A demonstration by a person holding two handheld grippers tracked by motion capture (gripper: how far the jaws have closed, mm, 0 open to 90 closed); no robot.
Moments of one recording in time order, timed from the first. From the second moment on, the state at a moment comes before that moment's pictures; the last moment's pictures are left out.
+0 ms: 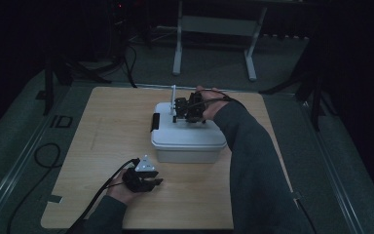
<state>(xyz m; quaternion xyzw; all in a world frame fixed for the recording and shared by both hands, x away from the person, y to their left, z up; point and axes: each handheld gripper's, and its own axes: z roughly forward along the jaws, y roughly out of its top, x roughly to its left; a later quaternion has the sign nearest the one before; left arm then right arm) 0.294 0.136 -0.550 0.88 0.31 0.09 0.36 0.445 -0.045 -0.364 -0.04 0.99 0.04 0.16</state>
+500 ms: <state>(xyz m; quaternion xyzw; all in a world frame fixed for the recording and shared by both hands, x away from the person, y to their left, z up) 0.295 0.136 -0.550 0.88 0.31 0.09 0.36 0.445 -0.048 -0.359 -0.04 0.99 0.05 0.16</state>
